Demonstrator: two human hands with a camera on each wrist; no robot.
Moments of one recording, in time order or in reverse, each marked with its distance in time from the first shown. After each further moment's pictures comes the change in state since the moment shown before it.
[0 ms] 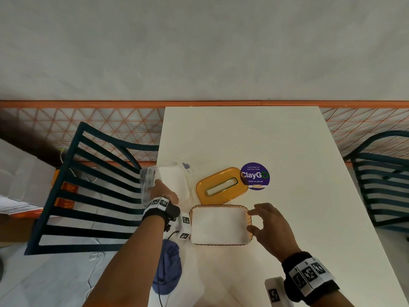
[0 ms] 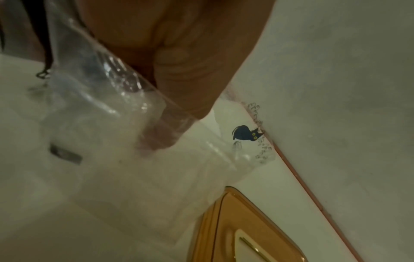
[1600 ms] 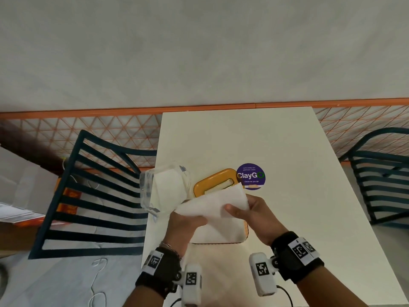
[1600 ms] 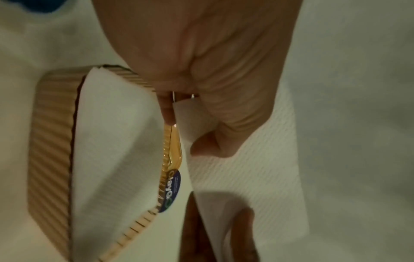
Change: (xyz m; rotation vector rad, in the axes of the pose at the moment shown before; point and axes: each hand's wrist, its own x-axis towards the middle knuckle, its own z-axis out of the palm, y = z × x) left_hand -0.174 -0.012 0.001 -1.007 -0.316 0.346; right_hand 0.004 -0.051 -0.047 1.241 -0.316 0.040
